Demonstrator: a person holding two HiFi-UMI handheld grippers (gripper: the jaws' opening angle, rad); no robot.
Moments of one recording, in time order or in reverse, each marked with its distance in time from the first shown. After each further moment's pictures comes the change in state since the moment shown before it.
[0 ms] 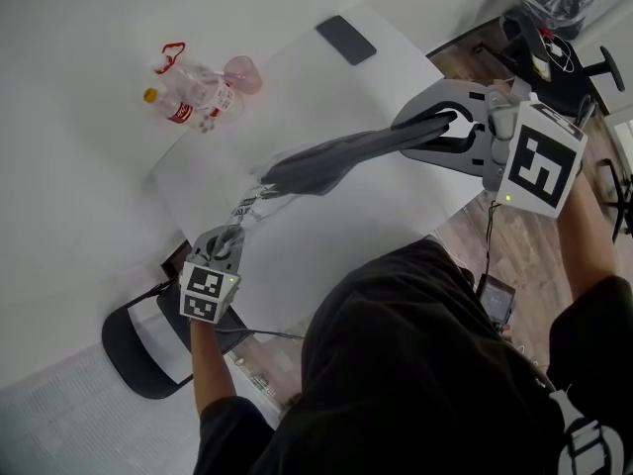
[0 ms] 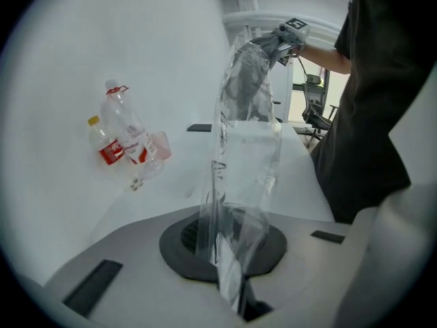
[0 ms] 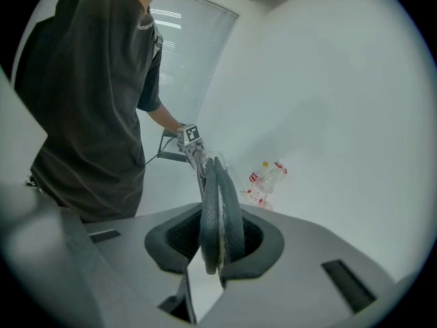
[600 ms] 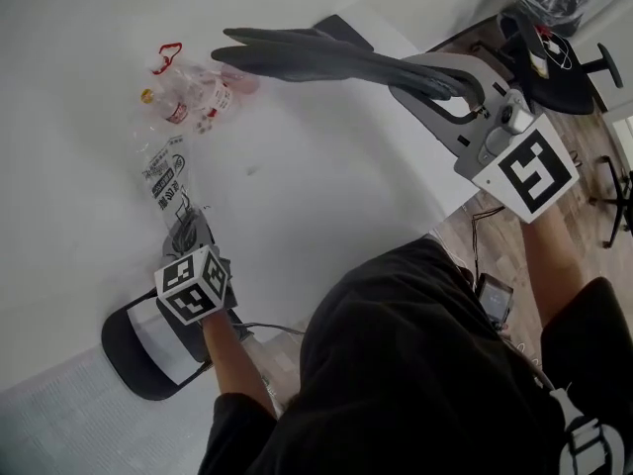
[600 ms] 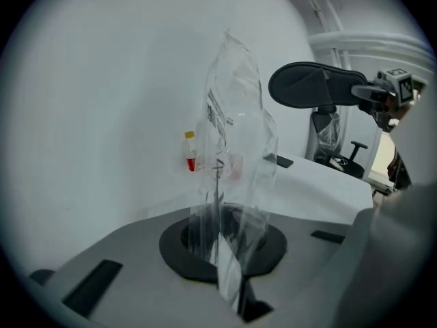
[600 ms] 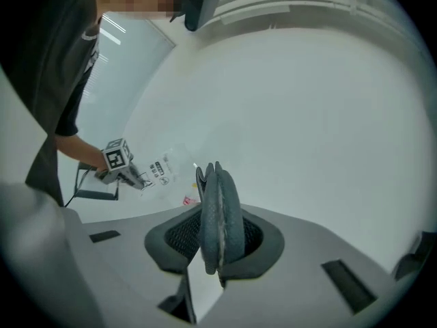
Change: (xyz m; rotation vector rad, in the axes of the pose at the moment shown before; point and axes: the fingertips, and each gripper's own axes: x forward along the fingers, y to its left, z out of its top) left arm -0.059 0.079 0.041 -0.509 -0.121 0.530; right arm -0.035 -0.068 0.001 0.290 -0.229 -0.641
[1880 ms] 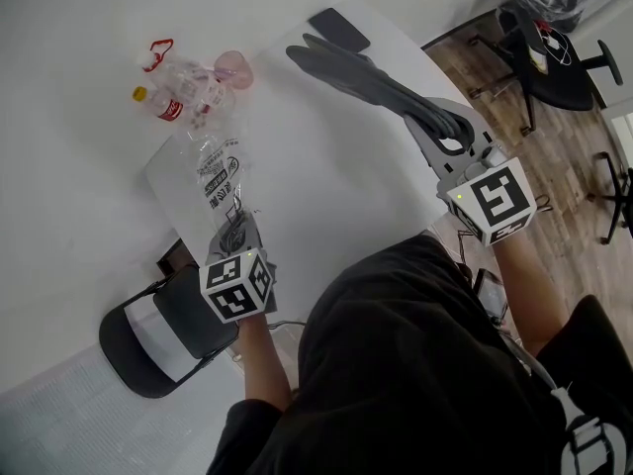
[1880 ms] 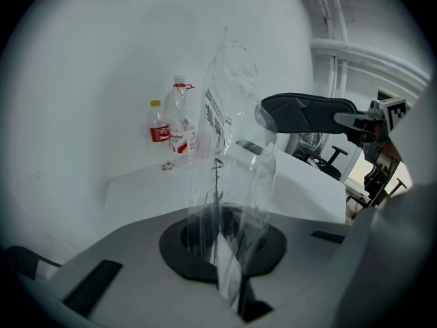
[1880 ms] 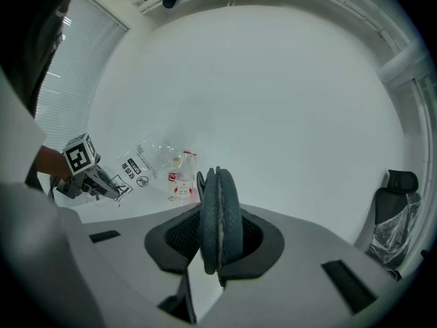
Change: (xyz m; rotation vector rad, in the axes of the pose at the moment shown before) left arm 0.014 -0.092 -0.051 -0.072 0.100 -0.171; right arm -0.021 0.024 -0.103 0.263 0.190 -0.234
